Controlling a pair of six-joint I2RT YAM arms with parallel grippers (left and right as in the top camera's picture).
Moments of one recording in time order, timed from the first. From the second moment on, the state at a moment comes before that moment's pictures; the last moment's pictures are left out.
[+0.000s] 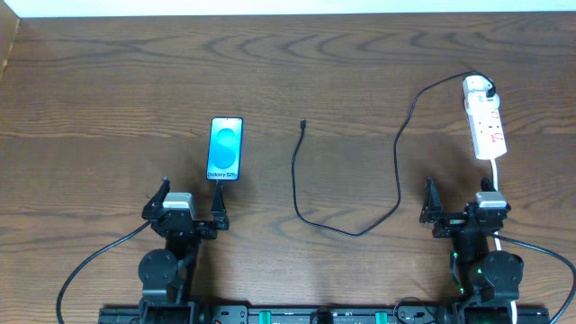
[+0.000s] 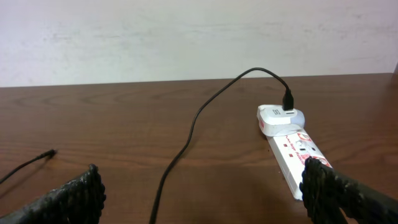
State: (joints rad) left arm -0.03 0.01 0.02 -0.12 0.05 -0.03; right arm 0.02 0.01 0.01 -0.07 -0.03 0.05
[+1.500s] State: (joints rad) left arm -0.03 0.91 0.71 -0.48 0.21 -0.03; right arm 0.02 0.01 0.01 -0.07 -0.03 0.05
